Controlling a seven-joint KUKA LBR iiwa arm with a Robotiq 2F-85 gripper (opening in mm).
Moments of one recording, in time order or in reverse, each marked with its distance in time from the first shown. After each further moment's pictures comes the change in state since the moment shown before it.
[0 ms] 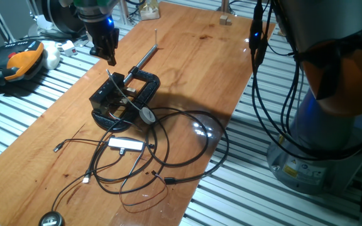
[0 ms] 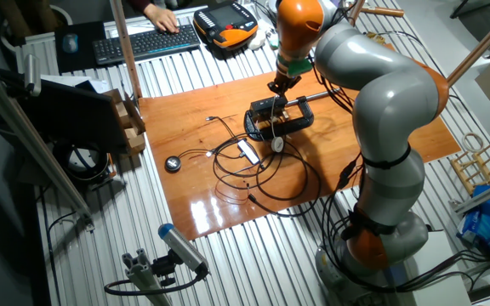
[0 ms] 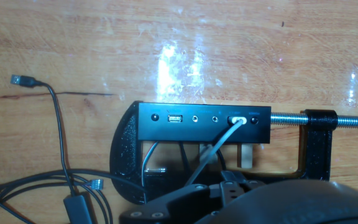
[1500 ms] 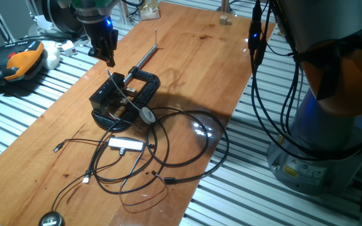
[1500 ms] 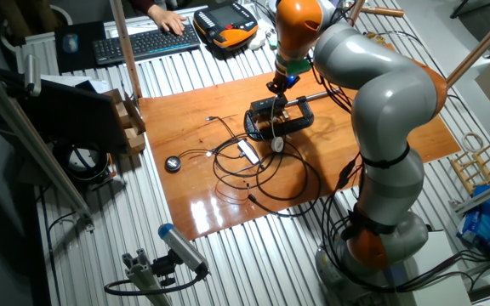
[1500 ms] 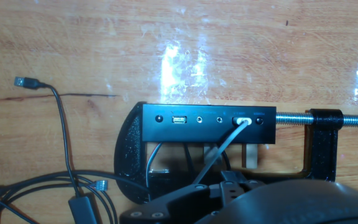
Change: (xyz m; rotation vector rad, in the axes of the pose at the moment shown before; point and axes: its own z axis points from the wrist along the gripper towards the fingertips) arm -0.001 0.003 0.001 -0.011 0.005 0.006
